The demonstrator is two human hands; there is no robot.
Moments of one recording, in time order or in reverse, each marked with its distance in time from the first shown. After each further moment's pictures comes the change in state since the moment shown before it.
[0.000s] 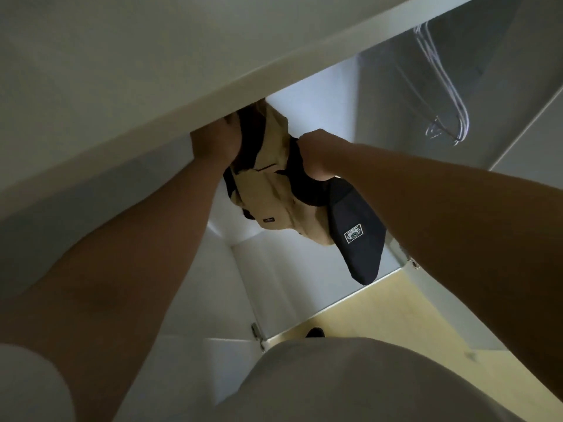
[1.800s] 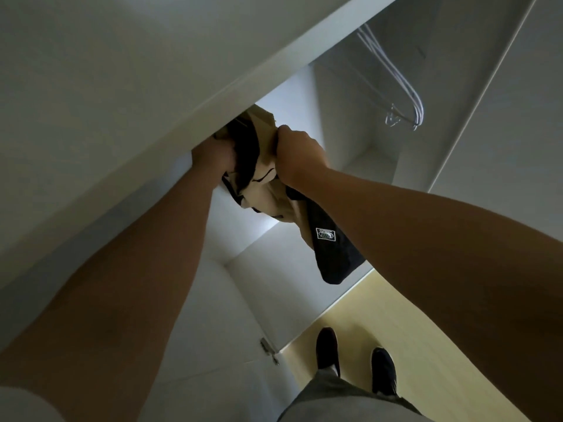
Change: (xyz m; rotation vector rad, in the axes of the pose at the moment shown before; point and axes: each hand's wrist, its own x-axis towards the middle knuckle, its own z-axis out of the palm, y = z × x) left_hand 0.024 0.026 0.060 -0.241 -0.390 -0.301; right_hand 0.023 0.029 0.025 0.350 0.374 0.200
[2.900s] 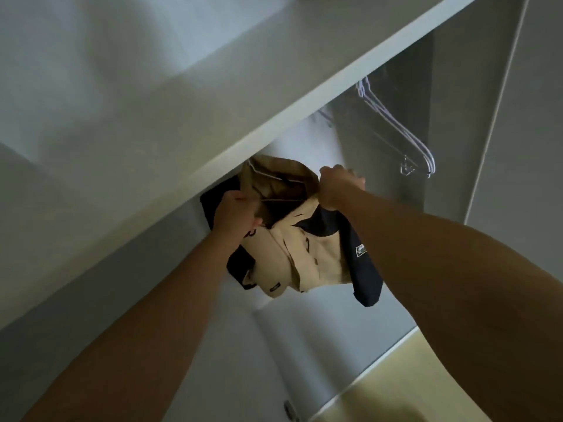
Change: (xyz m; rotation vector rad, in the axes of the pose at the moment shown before) left_hand -0.050 -0.009 -0.007 -0.133 0.035 0.051; right_hand 0.029 0.047 -0.028 -0.117 -0.076 0.099
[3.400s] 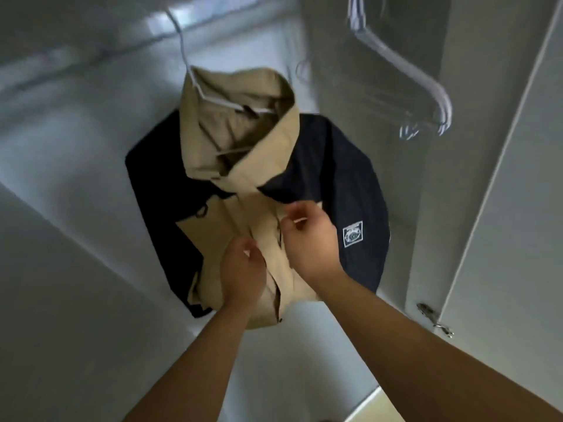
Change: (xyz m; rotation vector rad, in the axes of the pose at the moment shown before) left_hand -0.005 -0.215 0.172 0.134 0.257 0.253; right_hand -0.042 0.050 0.205 0.968 0.343 -0.080
